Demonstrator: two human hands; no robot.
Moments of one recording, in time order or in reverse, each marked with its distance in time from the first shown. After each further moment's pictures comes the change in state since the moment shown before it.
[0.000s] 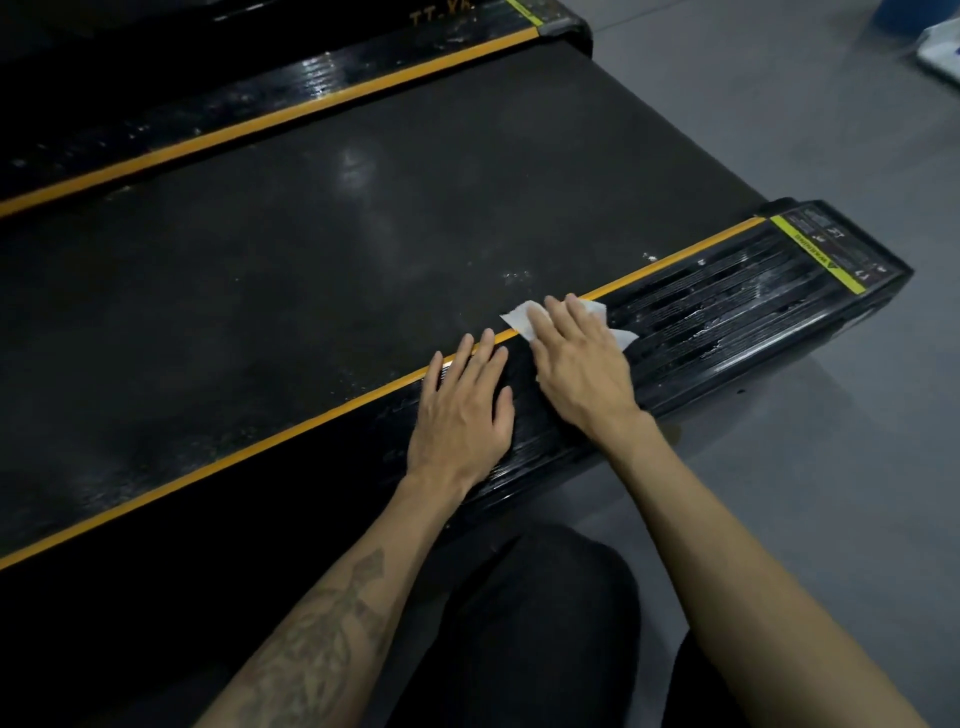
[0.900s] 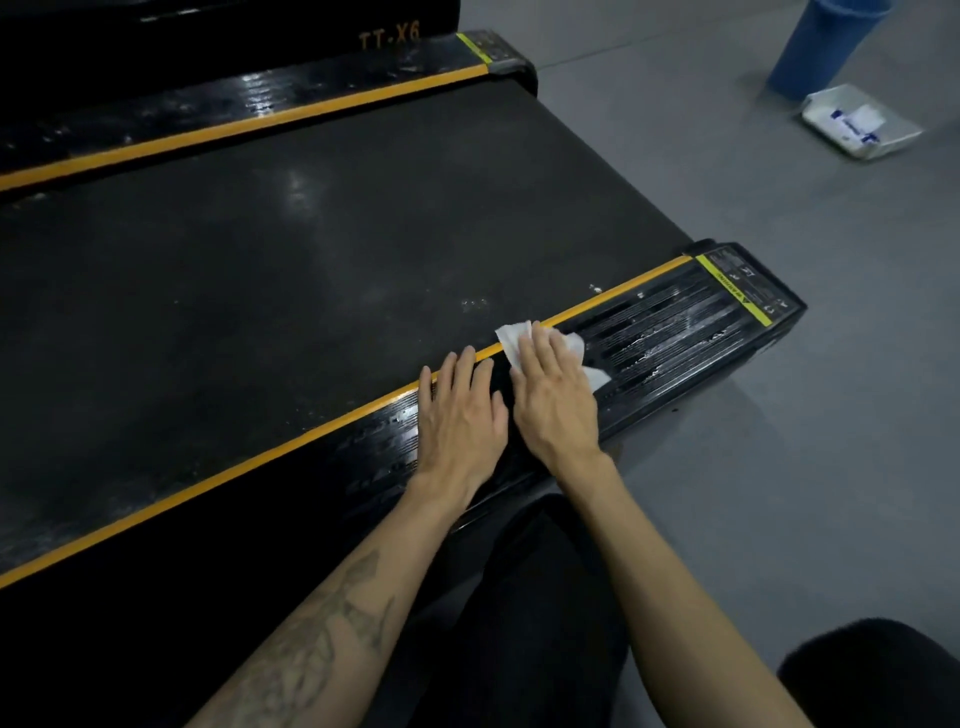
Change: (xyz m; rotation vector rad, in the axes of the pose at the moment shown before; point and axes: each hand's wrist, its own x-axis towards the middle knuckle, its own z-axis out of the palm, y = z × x) left_hand 0.029 0.033 0.010 -0.027 -0.026 -0.092; right_hand -0.015 0.001 0.000 0.014 0.016 0.150
